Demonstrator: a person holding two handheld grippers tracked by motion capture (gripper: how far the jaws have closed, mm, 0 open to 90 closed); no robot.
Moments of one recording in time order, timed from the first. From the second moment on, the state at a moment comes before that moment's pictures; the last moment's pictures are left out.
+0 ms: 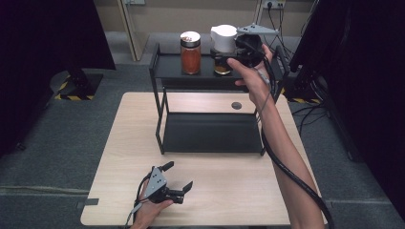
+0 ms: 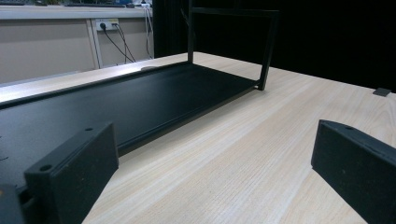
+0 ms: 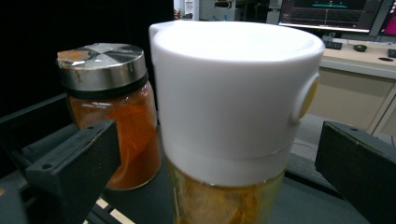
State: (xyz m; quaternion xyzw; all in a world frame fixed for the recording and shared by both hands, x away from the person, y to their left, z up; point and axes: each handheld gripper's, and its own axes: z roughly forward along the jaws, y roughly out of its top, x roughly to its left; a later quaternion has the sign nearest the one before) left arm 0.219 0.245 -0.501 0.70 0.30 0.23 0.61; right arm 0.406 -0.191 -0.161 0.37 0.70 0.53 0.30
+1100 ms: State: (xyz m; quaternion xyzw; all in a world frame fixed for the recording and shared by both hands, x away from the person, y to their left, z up) left arm 0.218 0.245 -0.502 0.70 0.30 0.24 0.61; right arm 0.357 -0.231 -0.188 0.34 0.69 0.57 0.28
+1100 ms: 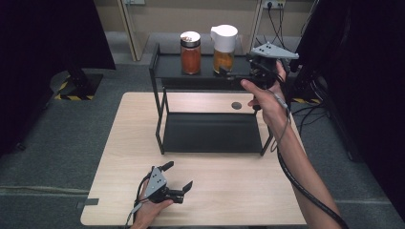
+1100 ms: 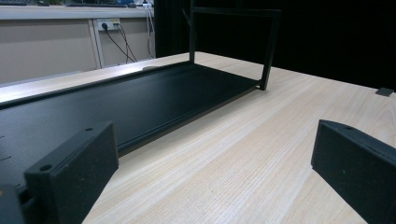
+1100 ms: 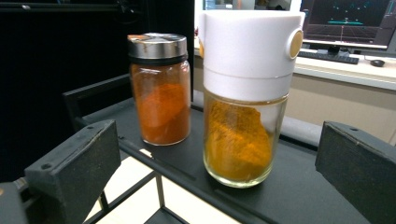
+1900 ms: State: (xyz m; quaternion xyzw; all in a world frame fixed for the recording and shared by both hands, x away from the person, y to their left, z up) left arm 0.218 0.245 -0.502 0.70 0.30 0.24 0.61; right arm 0.323 -0.251 -0.248 0.30 0.68 0.62 0.26
